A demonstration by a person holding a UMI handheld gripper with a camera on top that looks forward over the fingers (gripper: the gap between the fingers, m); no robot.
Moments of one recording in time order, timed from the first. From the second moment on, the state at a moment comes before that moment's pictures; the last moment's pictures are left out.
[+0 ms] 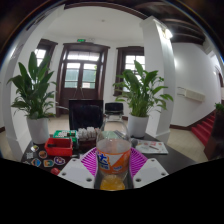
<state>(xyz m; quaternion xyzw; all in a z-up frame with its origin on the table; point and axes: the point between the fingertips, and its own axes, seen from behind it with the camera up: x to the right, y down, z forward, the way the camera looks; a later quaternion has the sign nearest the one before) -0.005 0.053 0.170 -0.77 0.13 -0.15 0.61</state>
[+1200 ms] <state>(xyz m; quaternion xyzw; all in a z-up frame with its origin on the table) -0.071 -0.138 0.129 -0.81 0.08 -0.07 0.58</state>
